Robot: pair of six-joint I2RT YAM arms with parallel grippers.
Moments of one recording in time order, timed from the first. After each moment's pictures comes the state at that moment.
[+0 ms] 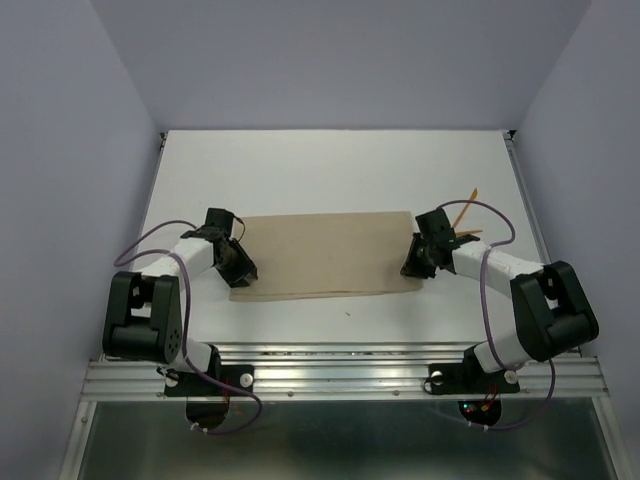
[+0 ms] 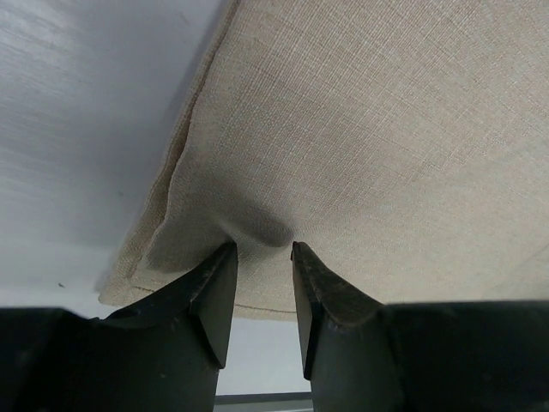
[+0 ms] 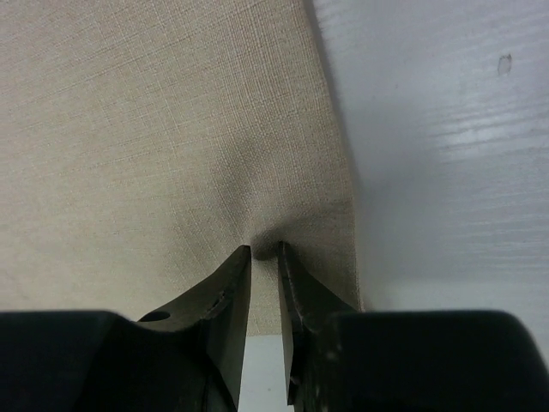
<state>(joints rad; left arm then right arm) -0.14 1.44 0.72 -0.54 0.10 -0.76 0.35 1.46 0.72 -0.33 0.01 0.70</state>
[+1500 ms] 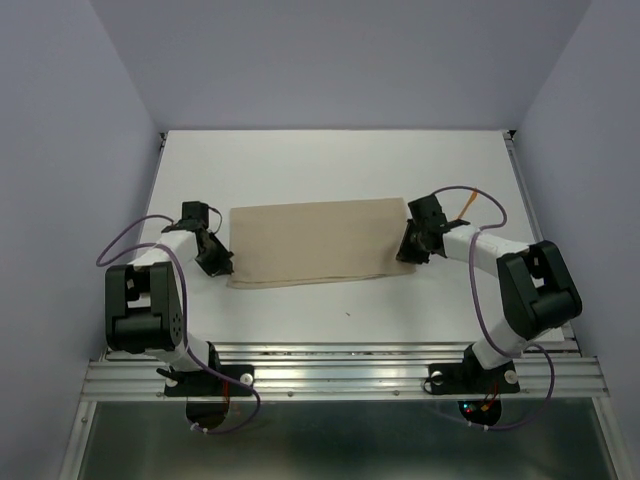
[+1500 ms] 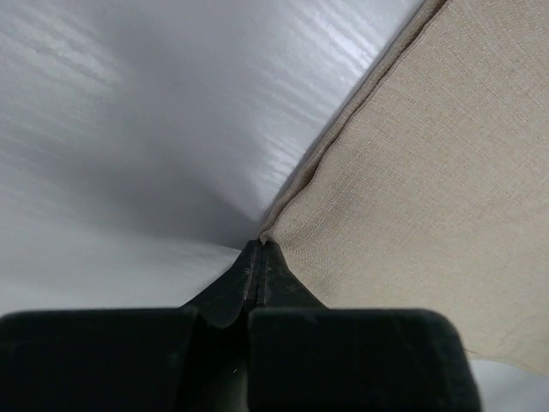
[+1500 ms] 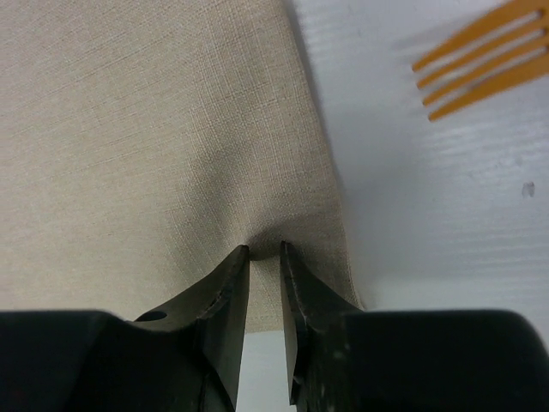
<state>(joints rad) 0.05 1.50 0.78 -0.52 0.07 -0.64 0.35 1.59 0.85 -0.31 0.05 0.70</state>
